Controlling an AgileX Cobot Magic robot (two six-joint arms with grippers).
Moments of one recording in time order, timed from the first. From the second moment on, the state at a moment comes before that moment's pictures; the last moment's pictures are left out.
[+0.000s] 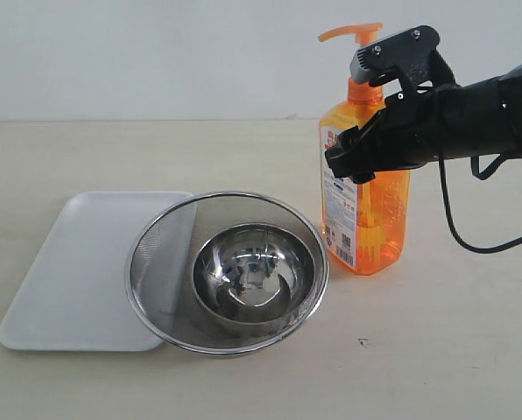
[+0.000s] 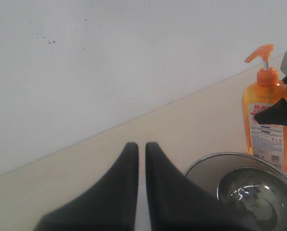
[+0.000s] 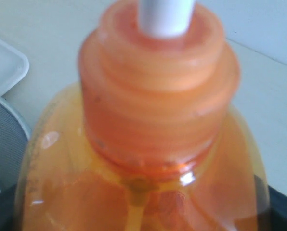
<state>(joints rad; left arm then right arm) -0.56 0.63 -0.94 0.31 0.70 -0.14 0.36 1.63 -0.95 1.34 0.14 -1.52</state>
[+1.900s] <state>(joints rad) -0.56 0.20 -0.63 0.46 0.93 -0.33 0.36 1.63 -0.95 1.34 0.15 -1.53</state>
